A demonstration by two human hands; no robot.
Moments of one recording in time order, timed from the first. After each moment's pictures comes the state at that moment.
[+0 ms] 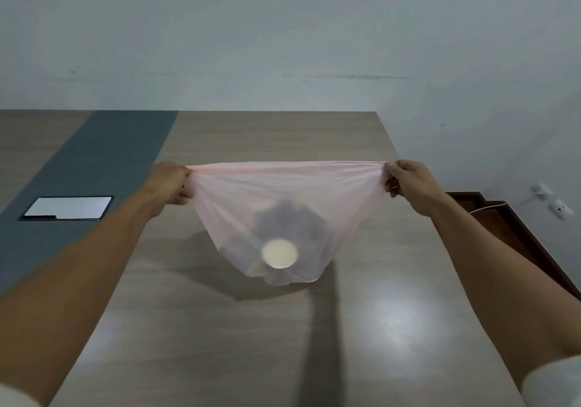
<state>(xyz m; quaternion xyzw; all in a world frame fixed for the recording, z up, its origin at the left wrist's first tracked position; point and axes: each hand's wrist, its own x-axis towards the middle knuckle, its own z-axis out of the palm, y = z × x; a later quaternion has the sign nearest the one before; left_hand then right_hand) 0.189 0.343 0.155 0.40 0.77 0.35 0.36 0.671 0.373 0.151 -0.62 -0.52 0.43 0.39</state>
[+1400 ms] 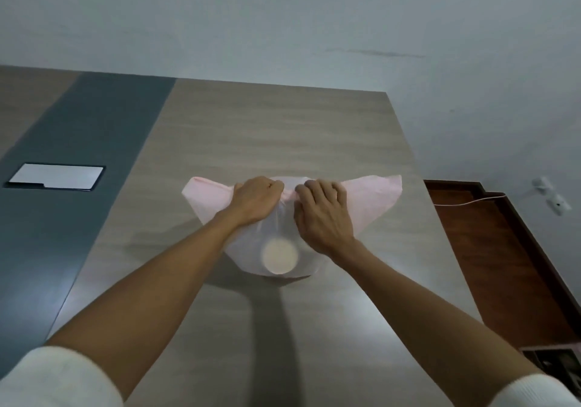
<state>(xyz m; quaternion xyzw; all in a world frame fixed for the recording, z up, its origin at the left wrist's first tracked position) 0.326 0.327 0.089 0.73 0.64 0.09 0.20 0.512 0.305 0.057 -0.51 -0.84 -0.07 0.19</state>
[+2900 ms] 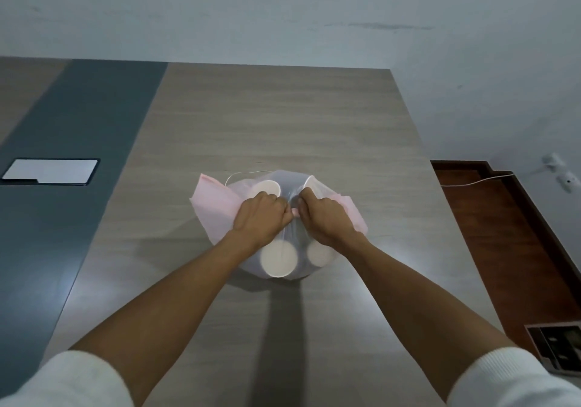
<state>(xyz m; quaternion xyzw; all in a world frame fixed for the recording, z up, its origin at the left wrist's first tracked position) 0.339 0.304 0.022 0.80 0.59 0.09 0.02 0.517 0.318 0.003 -0.55 -0.81 0.15 0.15</state>
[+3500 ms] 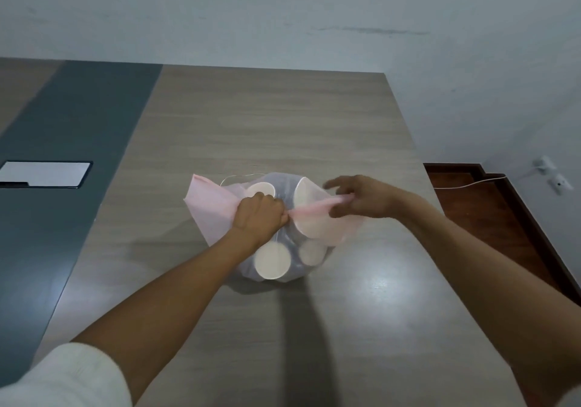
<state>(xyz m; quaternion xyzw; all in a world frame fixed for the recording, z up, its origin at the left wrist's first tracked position) 0.350 0.315 0.028 0.79 0.61 0.00 -0.01 0.600 0.354 0.103 -0.56 -0.73 0.40 -0.01</state>
